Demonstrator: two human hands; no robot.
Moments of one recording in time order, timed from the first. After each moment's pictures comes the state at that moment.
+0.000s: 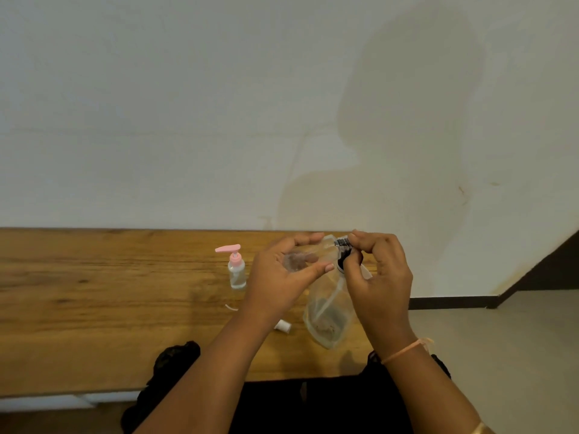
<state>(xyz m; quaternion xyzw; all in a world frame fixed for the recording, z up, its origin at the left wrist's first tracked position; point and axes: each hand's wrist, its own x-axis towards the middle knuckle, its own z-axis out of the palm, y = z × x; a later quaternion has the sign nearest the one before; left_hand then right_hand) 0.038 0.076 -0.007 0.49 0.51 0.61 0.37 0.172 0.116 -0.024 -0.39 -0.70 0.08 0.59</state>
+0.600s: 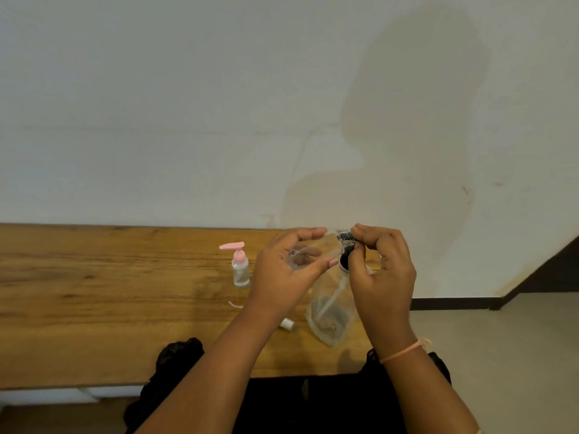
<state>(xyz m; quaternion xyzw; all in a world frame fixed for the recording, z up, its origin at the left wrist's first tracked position) 0.042 0.072 -0.004 0.49 0.51 0.62 0.33 0.165 0.111 -0.018 -0.39 -0.67 0.10 0.62</state>
